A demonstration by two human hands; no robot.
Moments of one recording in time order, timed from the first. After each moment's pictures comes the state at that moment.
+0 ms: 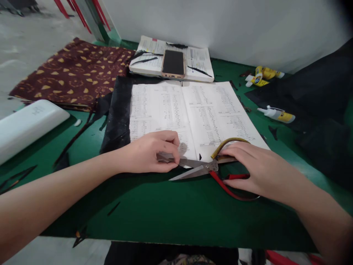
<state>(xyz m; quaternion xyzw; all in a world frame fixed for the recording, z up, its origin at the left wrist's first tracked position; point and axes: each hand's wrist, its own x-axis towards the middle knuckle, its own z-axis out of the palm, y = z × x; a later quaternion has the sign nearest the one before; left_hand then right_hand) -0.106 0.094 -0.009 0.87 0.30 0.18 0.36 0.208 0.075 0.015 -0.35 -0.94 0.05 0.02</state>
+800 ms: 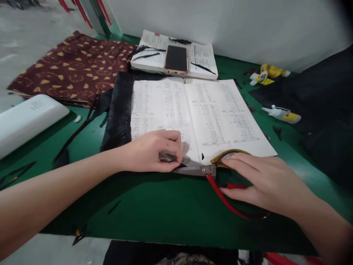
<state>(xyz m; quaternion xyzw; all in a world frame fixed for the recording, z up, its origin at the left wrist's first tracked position) -0.105 0.096 -0.009 0.86 0.29 0.20 0.37 0.196 0.063 0.014 -0.29 -0.95 -0.05 0.08</state>
